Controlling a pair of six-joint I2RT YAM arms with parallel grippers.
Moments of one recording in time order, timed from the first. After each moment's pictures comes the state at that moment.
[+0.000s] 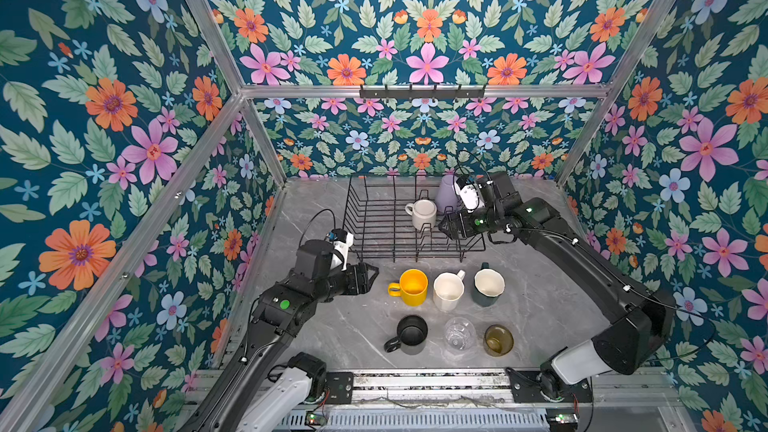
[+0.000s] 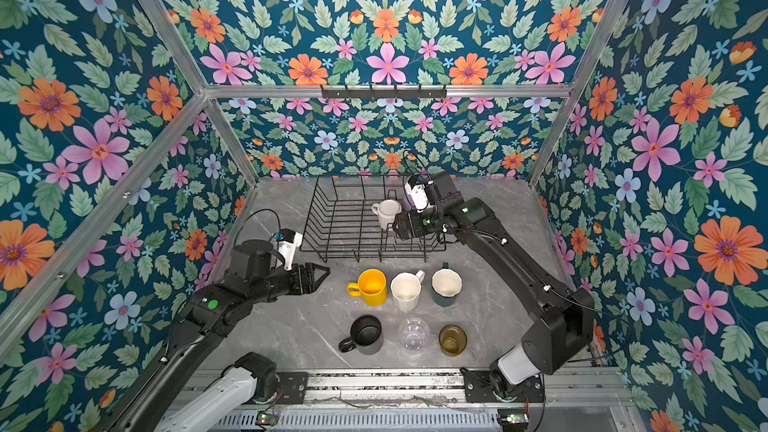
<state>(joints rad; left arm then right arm) -0.50 0.80 0.86 -0.76 0.24 -0.47 0.52 1.52 1.51 -0.80 -0.21 0.19</state>
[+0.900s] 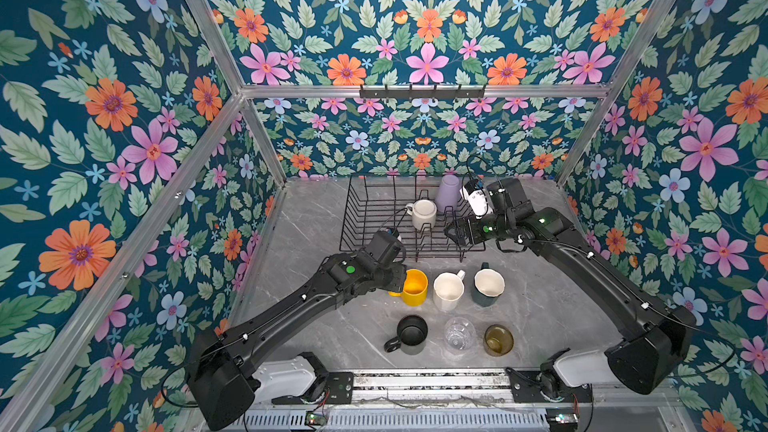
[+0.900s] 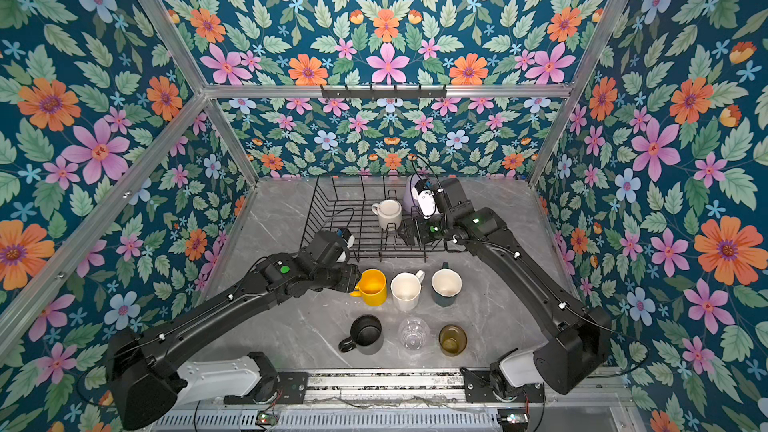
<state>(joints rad) -0.84 1.24 1.04 -0.78 -0.07 -0.48 0.51 1.40 1.41 -0.77 -0.23 0.19</state>
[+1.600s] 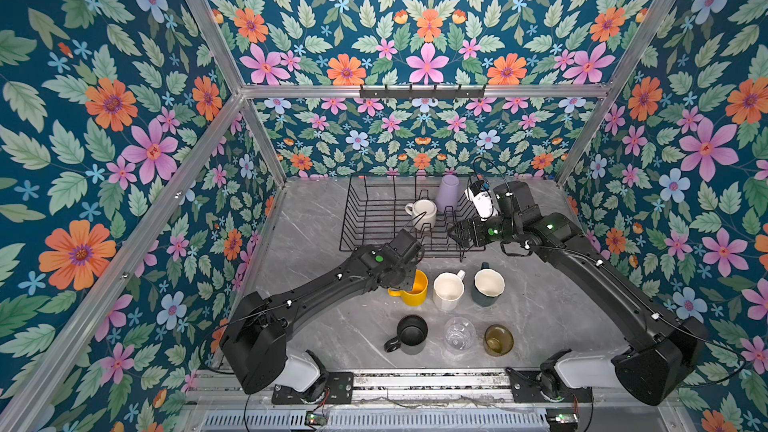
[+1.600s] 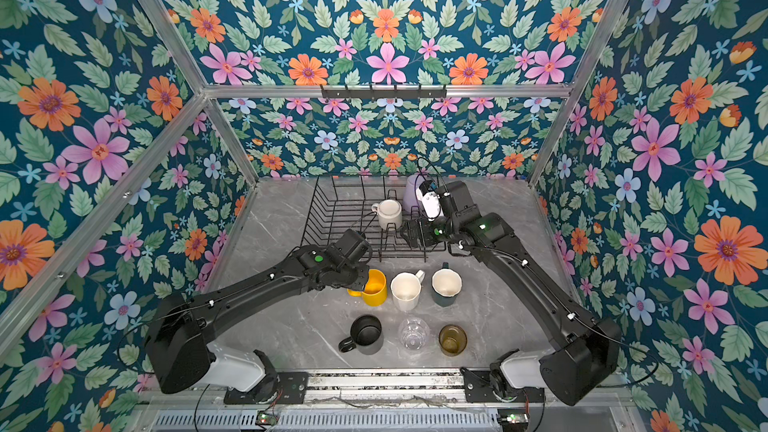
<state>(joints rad) -0.87 1.46 1.10 -0.78 -0.12 -0.53 0.50 1.35 1.36 -0.75 -0.23 0.19</state>
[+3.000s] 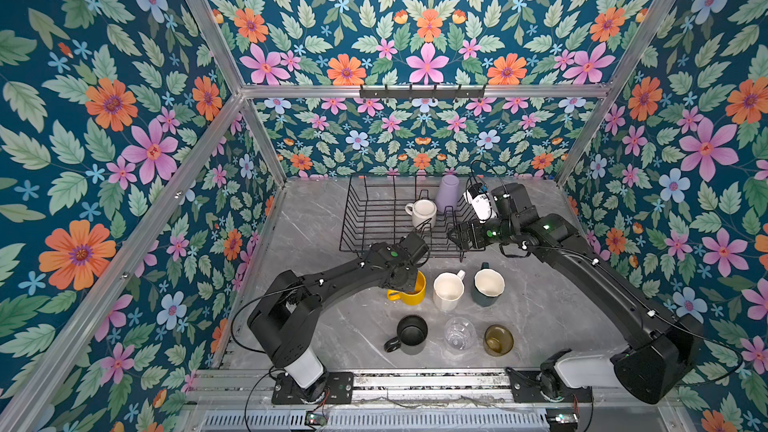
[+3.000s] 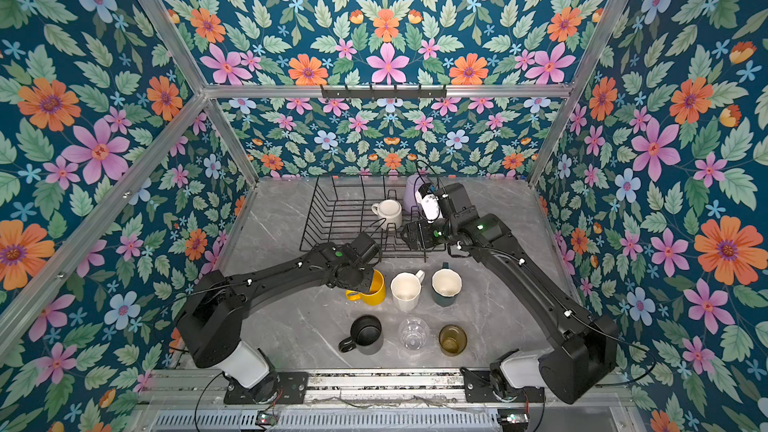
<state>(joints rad) -0.85 1.63 1.12 -0.78 -0.14 -0.55 0.50 1.36 1.34 -0.74 -0.23 0.19</state>
